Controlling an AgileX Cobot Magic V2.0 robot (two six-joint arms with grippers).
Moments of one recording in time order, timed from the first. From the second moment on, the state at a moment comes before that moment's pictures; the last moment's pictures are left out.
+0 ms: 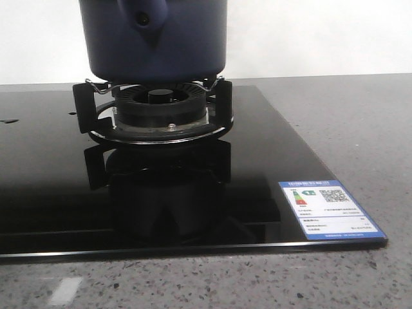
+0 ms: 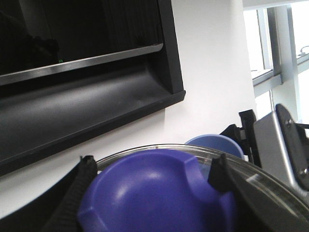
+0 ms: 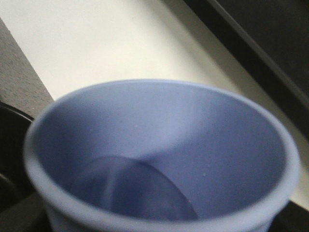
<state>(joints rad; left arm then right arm) -0.27 1.03 -1.15 -1.55 0.40 1.69 0.53 1.56 -1.40 -0.63 -0.01 -0.17</state>
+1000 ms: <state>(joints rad) -0.27 0.97 -1.05 -1.55 0.39 1.69 0.53 1.64 -1.41 -1.32 -0.03 -0.17</state>
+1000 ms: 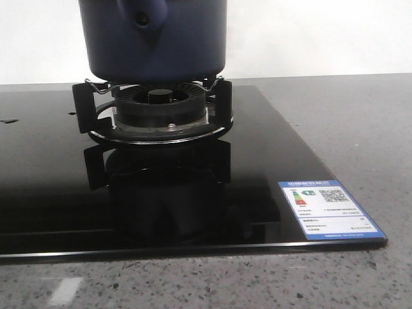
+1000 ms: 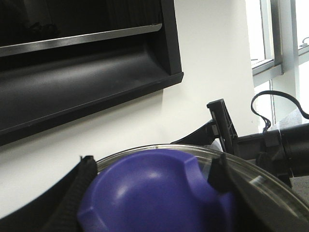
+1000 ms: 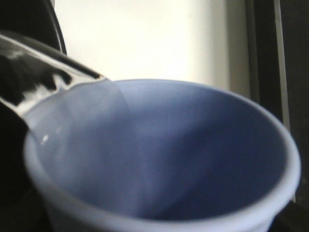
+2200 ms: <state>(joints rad) -0.27 0.97 -1.05 -1.55 0.39 1.69 0.54 1.67 -1.57 -1.59 0.04 0.18</state>
